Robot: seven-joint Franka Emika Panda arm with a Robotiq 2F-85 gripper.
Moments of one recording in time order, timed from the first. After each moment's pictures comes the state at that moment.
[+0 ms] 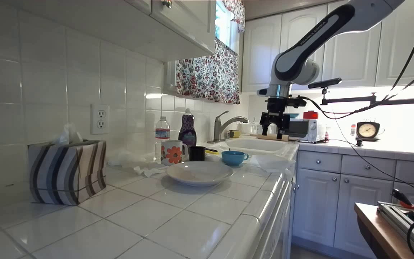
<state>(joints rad) -0.18 -0.05 -0.35 -2.32 0.04 2.36 -1.33</state>
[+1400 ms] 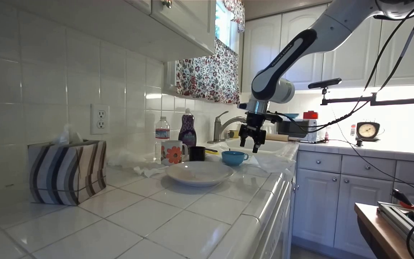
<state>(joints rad) -0.29 0.23 -0.15 -2.15 0.18 2.54 -1.42</state>
